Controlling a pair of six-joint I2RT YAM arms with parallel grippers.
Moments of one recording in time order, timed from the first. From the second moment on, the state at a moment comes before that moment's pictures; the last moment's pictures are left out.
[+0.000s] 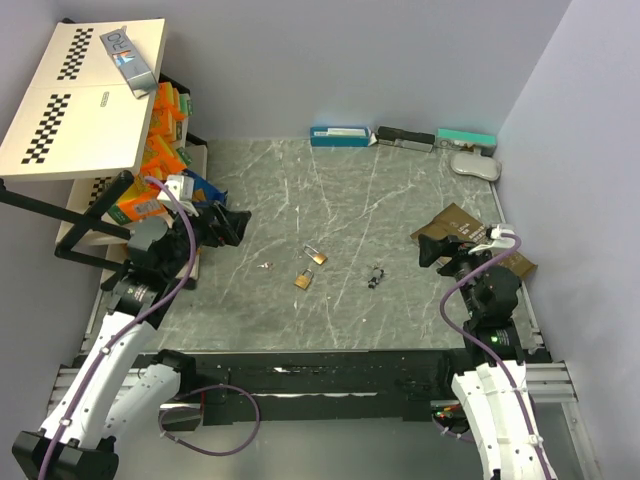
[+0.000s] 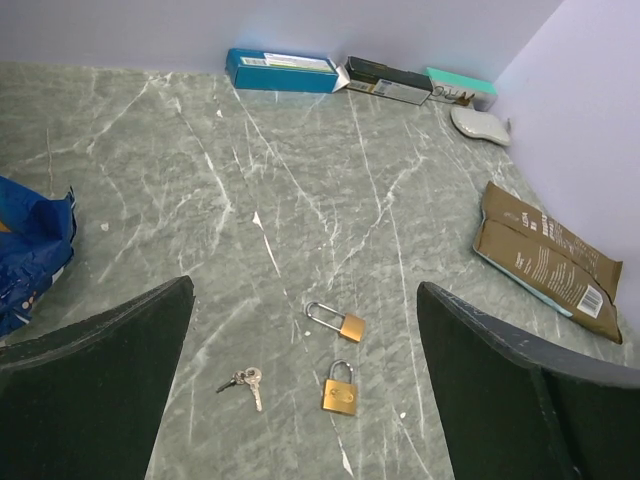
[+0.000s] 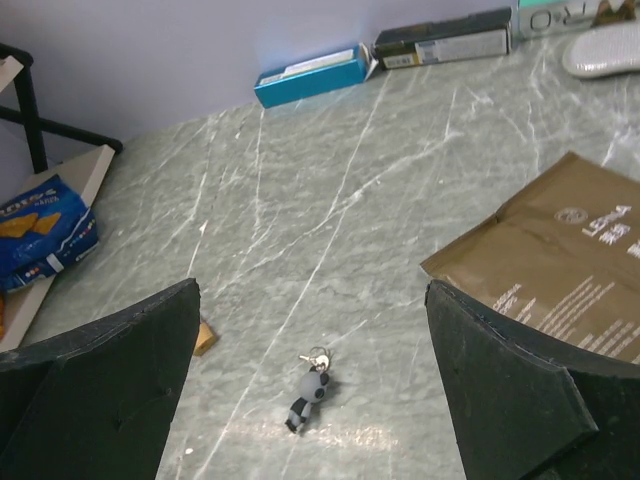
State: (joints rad) left arm -0.28 0.75 0.77 -0.09 0.16 -0.36; right arm 0.03 0.38 0.43 -0.08 -0.12 0.37
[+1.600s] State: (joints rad) left arm -0.49 1.00 0.84 -0.08 0.18 -0.33; right arm 0.45 1.13 0.70 -0.25 0.15 0.34
